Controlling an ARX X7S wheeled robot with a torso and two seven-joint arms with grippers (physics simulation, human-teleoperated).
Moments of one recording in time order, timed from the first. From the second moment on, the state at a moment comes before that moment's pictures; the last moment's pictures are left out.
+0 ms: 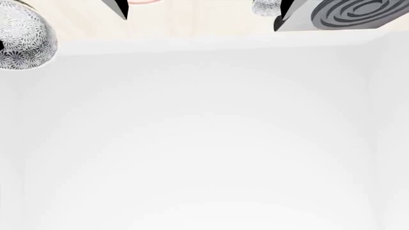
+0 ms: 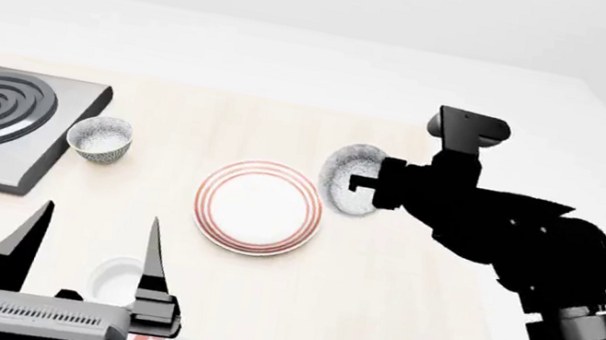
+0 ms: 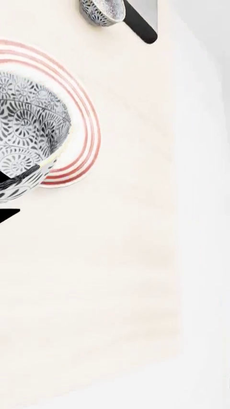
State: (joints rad) left arm 0.16 -0.37 0.24 0.64 -0.13 -0.12 -0.45; right arm 1.13 0.33 -0.52 0.53 0.98 0.91 0.18
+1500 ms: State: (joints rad) left arm 0.17 -0.38 0.27 0.63 -0.15 -0.02 -0.44; right arm 1.40 0.00 -1.62 1.06 1.91 0.24 0.13
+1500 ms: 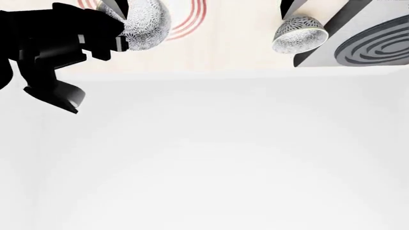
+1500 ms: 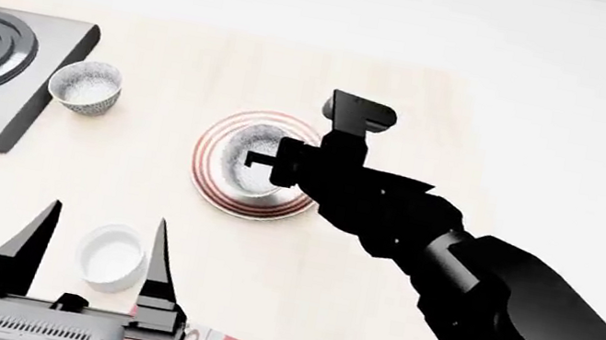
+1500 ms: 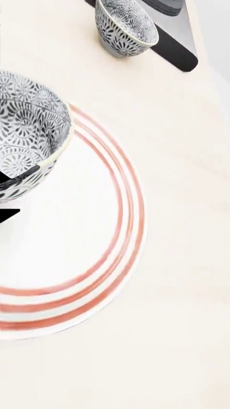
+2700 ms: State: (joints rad) left arm 0.18 -0.40 0.28 0.63 -0.18 0.03 -0.44; right arm 1.54 0.31 -1.62 0.53 1.68 -0.14 0.42
